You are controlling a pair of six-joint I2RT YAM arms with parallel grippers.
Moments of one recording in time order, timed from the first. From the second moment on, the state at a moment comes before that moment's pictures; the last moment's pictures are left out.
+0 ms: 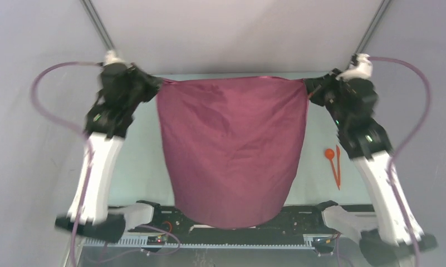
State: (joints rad) left arm -0.19 1.12 1.62 -0.74 -0.10 -0.78; right arm 0.34 0.99 1.44 -0.51 0.16 0.58
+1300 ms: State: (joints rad) left arm -0.11 1.73 1.29 -0.73 0.13 -0.72; right arm 0.08 1.72 1.25 -0.62 -0.28 0.52
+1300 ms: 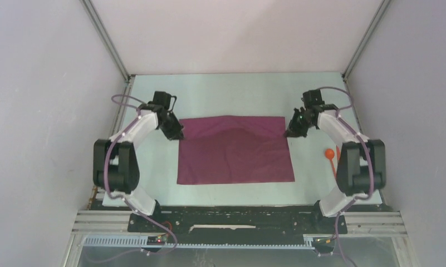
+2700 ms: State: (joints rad) left arm -0.24 1.32 0.64 -0.73 0.04 -0.79; right arm 0.15 1.22 0.60 -0.69 -0.09 0.72
